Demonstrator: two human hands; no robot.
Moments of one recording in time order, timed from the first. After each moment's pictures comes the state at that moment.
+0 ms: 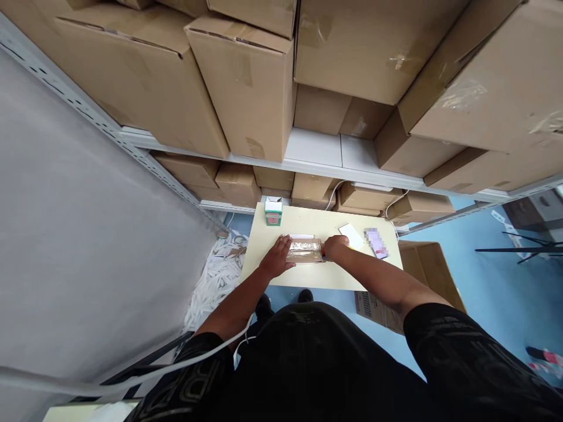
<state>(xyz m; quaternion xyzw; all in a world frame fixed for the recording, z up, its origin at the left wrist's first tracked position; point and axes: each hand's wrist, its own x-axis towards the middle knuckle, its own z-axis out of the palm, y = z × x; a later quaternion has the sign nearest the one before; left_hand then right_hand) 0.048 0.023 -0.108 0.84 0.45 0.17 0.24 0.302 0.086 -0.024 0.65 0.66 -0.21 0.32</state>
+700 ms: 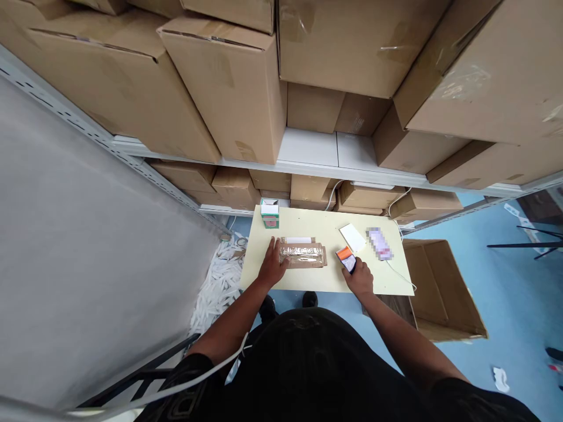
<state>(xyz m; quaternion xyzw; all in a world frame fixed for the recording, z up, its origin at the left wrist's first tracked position) 0.056 0.006 -0.099 0.69 0.59 0.27 0.32 0.404 -0.050 -0.076 0.82 0.55 -0.17 -0.01</state>
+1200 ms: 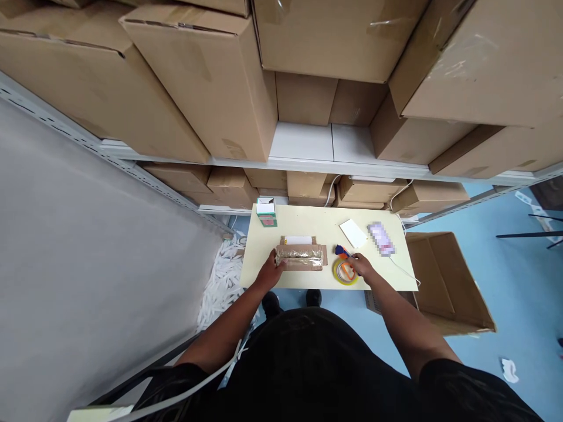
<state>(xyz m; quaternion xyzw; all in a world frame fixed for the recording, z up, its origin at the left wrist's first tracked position) 0.054 -0.008 -0.087 0.58 0.62 0.22 0.47 0.445 -0.007 -0.100 0.81 0.37 -0.45 -0.06</state>
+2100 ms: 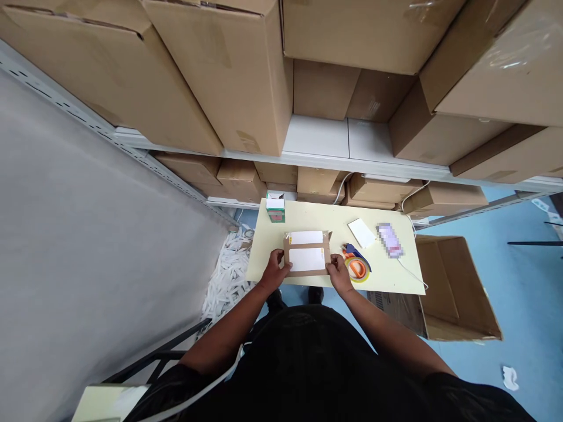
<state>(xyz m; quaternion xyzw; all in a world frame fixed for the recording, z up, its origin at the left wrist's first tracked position) 0.048 -0.031 -0.098 0.51 0.59 0.33 0.53 0.316 -0.047 -0.079 0.72 0.46 -0.45 -0.28</state>
